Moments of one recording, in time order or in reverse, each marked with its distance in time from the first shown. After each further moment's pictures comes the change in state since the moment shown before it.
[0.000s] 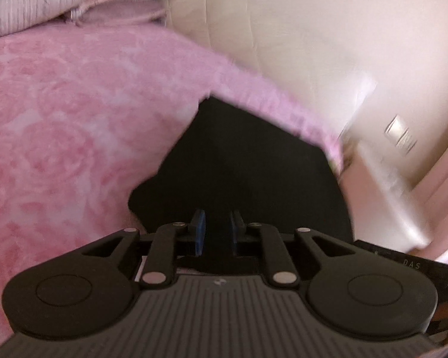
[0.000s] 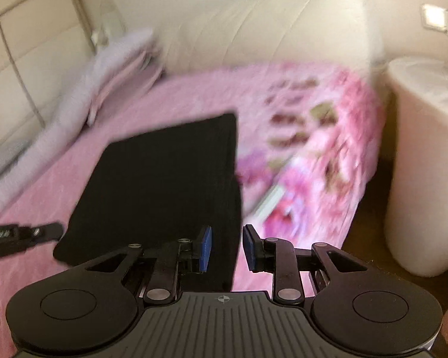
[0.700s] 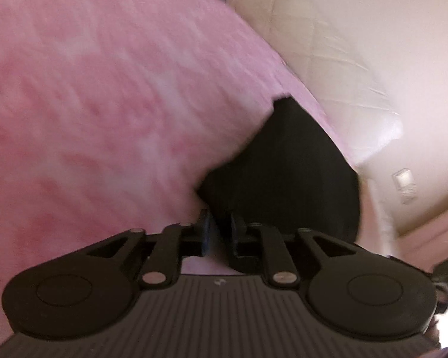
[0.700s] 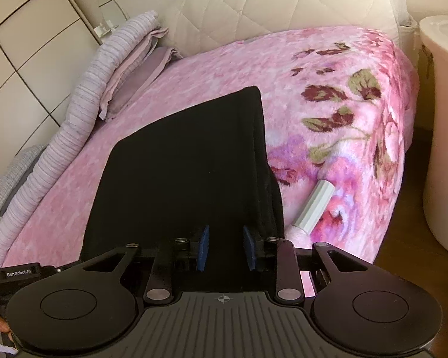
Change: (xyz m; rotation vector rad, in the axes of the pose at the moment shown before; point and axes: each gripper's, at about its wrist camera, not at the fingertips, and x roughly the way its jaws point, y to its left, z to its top) left arm -0.012 0.087 -0.005 -0.308 0.012 -0.036; right arm 0.041 -0.005 0.030 0.117 0.046 0.137
